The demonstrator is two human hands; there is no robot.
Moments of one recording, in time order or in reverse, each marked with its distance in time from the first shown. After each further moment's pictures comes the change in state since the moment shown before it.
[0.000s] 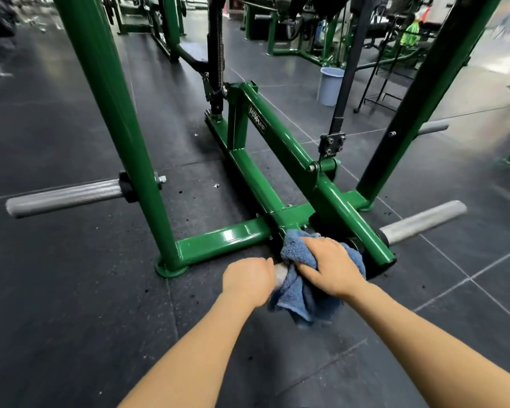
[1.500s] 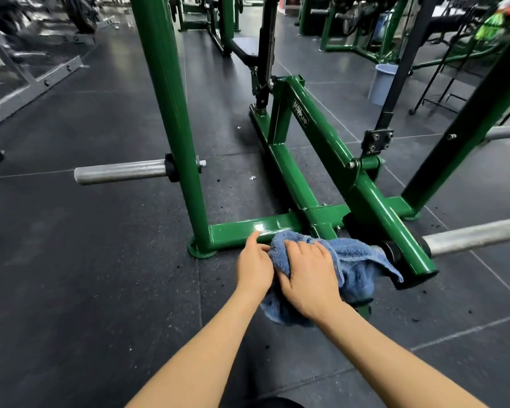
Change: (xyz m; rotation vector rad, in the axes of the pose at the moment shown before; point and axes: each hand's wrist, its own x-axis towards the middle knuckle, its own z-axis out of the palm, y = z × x) left_hand -0.011 -0.012 0.022 -1.127 0.353 -0.590; right_hand -0.006 -0.081 0.045 -0.210 0.106 -0.077
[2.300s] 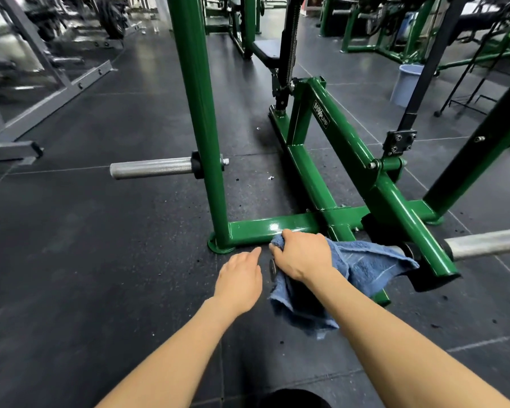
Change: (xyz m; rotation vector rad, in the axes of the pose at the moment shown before) left_hand -0.016 -0.046 -0.066 0.788 -0.185 0.280; right_hand 0.048 -0.037 -0.010 -0.010 -0.294 0.060
